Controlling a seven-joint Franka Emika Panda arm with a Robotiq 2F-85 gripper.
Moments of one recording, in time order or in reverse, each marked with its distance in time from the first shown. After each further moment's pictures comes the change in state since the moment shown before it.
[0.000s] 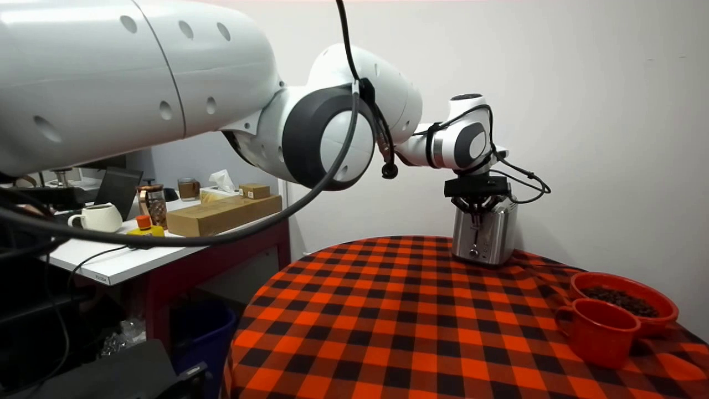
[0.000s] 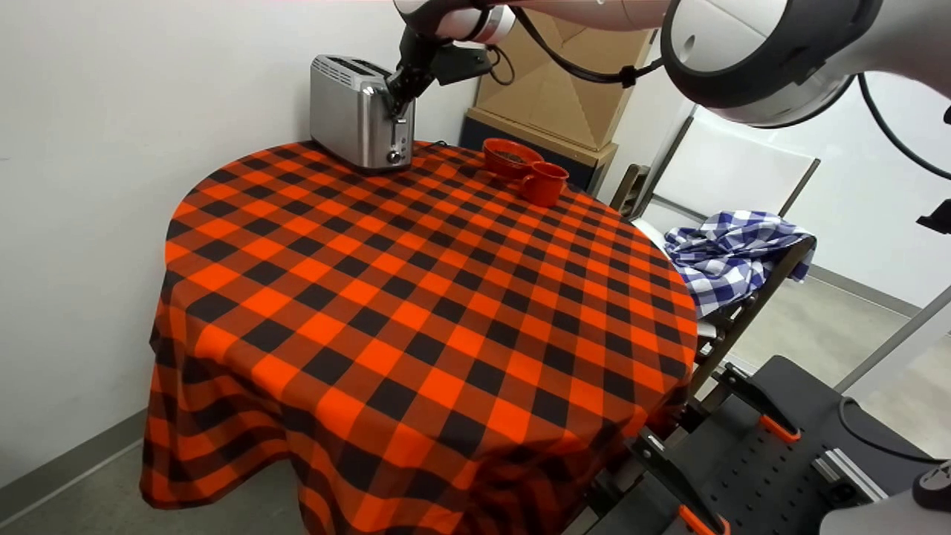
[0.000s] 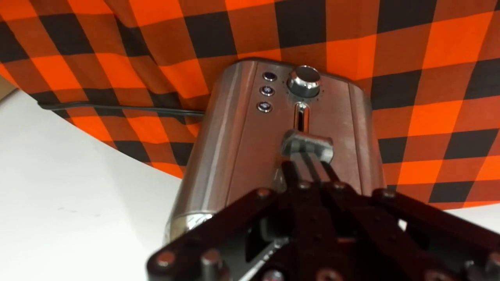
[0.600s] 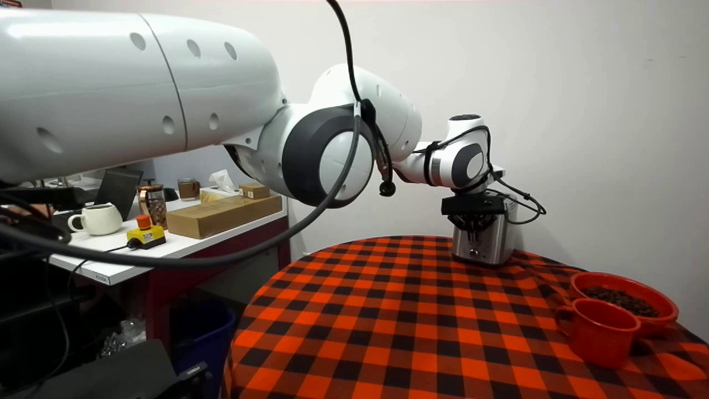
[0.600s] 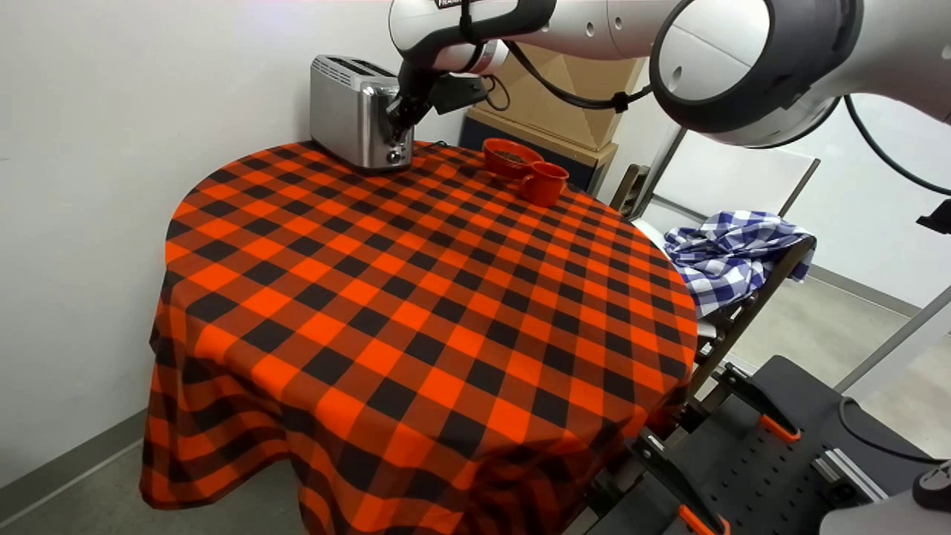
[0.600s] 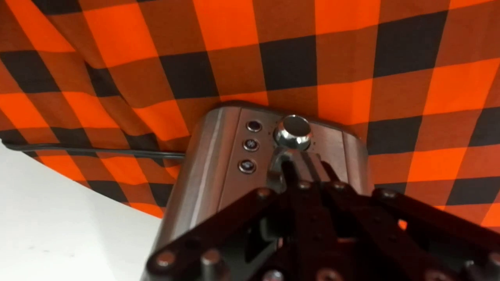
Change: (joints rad) arm -0.001 0.058 0.004 0.001 0.000 0.012 -0.009
